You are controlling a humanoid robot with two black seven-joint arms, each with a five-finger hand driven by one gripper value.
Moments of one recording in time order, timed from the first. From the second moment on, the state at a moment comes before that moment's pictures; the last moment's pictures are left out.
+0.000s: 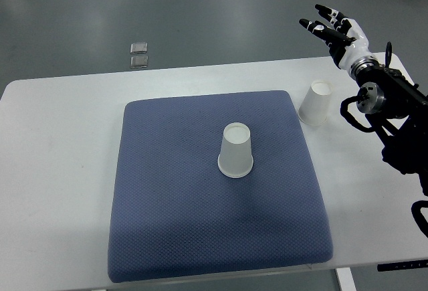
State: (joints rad) left arm 0.02 0.00 -0.15 -0.16 0.08 0.04 -0.05; right arm 0.79 -0.19 1.02 0.73 -0.50 -0.12 0.13
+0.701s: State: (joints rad) left arm 0.02 0.00 -0.15 -0.16 0.08 0.04 -0.05; right arm 0.81 -0.19 1.02 0.73 -0.50 -0.12 0.13
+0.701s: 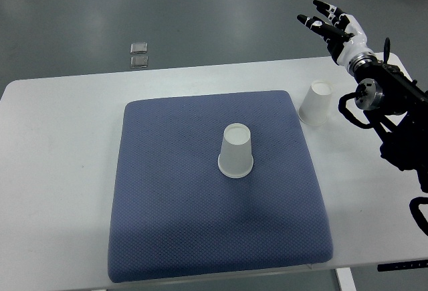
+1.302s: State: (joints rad) left arm 0.02 0.00 -0.15 -0.16 0.08 0.04 -0.05; right arm 0.82 -0.20 1.01 0.73 -0.51 -0.12 0.14
